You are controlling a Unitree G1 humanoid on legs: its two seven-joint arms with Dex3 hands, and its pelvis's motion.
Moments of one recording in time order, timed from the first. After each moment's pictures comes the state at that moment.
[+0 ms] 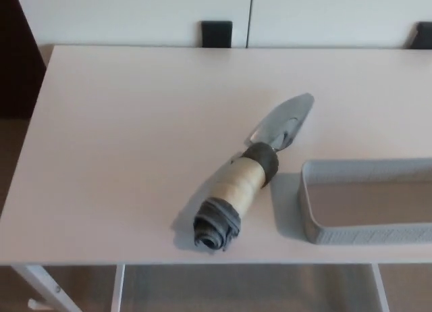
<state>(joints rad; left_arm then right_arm) 0.56 0.25 0.08 0.26 -0.06 -0.03 -0.22 0.39 -0.28 -0.20 0.49 0.12 -0.12 0.29</state>
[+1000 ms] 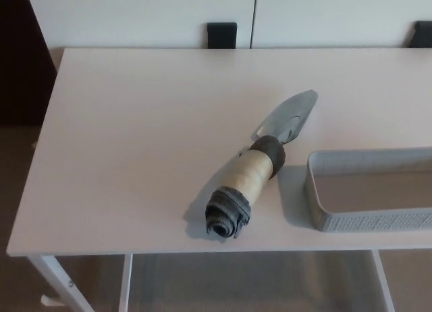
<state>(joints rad) 0.56 0.31 0.02 0.26 0.02 -0.07 -0.18 0.25 -0.28 -0.21 0.83 0.11 -0.33 0.30</state>
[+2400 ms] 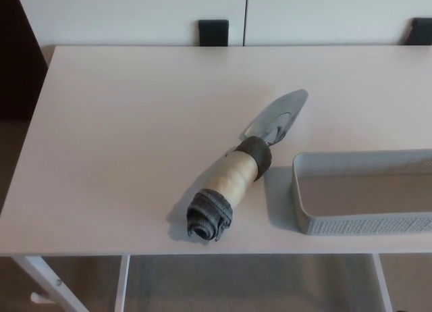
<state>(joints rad) 0.48 0.56 -0.57 -0.55 0.10 -0.16 -0.37 0.21 -0.29 -0.18 0.83 0.08 -0.34 0.29</state>
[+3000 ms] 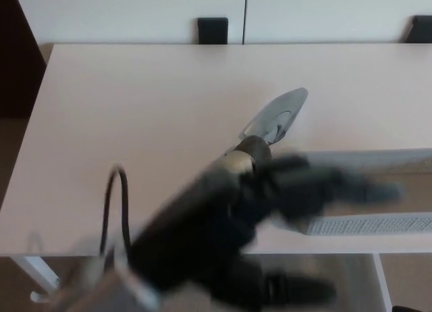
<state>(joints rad) -0.08 0.31 -0.38 -0.65 0.23 -0.03 -0.30 0.20 -0.29 -0.17 0.83 0.08 -0.34 0.29</state>
